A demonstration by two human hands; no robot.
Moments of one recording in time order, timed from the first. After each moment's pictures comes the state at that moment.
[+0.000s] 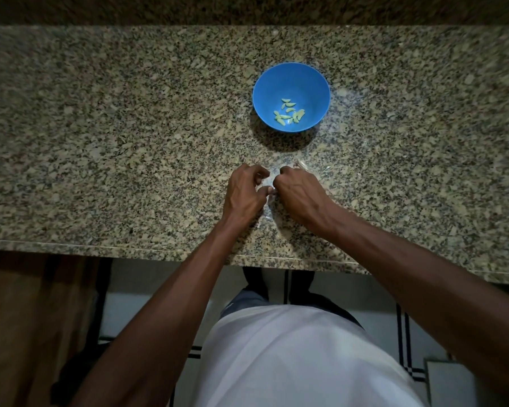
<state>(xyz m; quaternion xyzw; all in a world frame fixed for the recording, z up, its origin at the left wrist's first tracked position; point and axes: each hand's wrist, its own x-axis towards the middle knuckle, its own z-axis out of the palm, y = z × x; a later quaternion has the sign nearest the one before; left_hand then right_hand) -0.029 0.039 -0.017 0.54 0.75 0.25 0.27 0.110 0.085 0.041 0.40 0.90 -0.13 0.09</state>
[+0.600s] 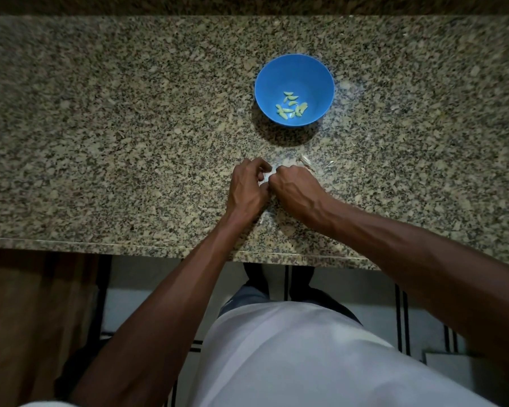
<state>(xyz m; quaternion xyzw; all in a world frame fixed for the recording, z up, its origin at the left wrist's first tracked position) -0.027 0.041 -0.020 0.53 0.76 0.24 0.28 0.096 0.080 0.052 0.36 0.92 -0.11 0.12</state>
